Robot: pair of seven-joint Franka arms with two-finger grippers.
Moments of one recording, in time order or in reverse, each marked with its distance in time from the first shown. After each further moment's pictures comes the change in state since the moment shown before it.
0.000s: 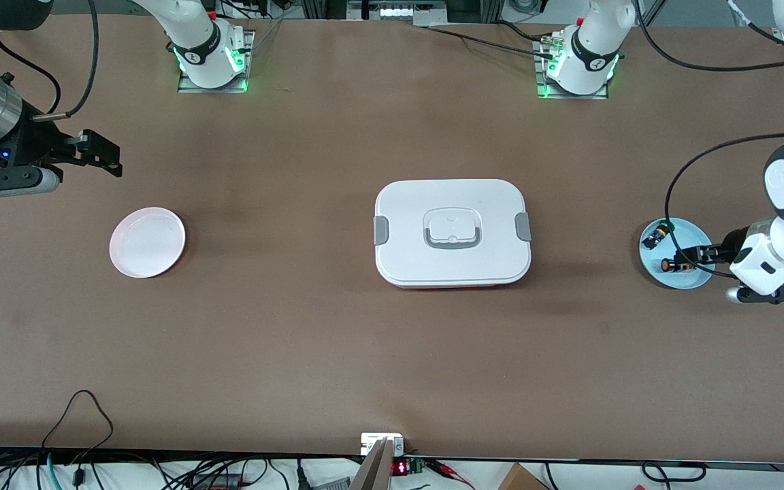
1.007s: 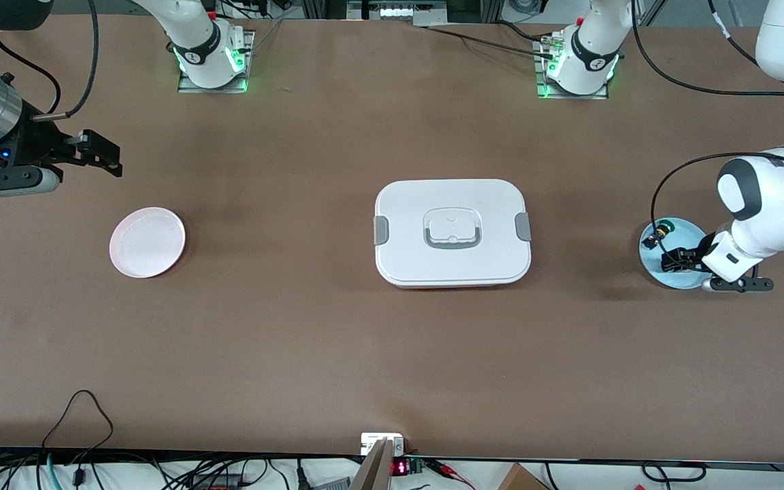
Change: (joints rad) left arm 0.090 0.054 0.000 -0.288 0.000 0.455 0.118; right arm 0.000 0.000 0.000 0.000 0.000 0.000 0.000
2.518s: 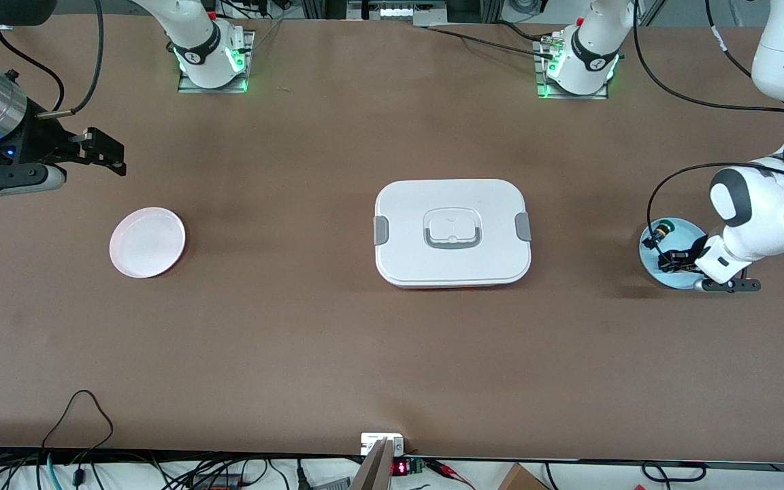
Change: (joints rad) left arm 0.026 0.079 -0.013 0.029 0.000 -0.019 0.017; right arm 0.014 0.000 0.001 0.008 0.000 0.001 0.000
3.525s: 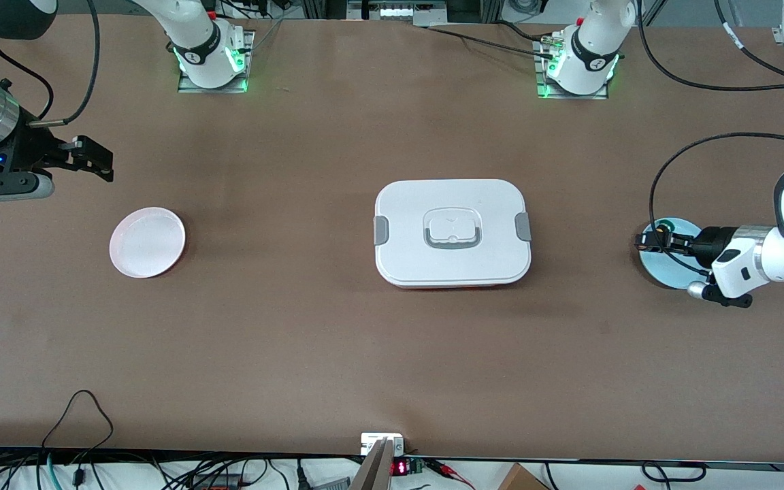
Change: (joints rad) left arm -0.007 -0.040 -0.198 0.495 -0.334 -0.894 0.012; right arm -0.006 0.013 -0.013 0.001 -0.054 0.005 0.000
